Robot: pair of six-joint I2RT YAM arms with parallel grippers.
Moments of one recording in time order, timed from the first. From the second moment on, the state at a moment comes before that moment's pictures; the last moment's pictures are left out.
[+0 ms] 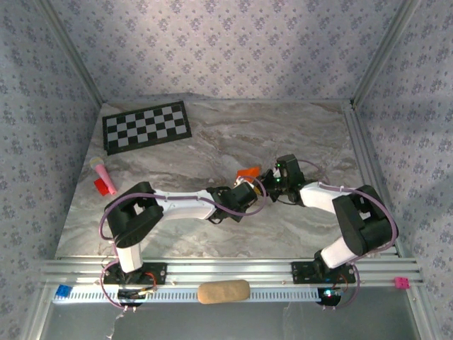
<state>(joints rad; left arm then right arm) -1.11 1.80 1.06 -0.37 -0.31 -0.42 0.40 1.51 0.60 0.14 -0.48 1.22</state>
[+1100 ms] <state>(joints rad) -0.96 1.69 0.77 0.03 -0.01 -0.60 0.35 1.19 0.52 -0.09 -0.26 0.88</state>
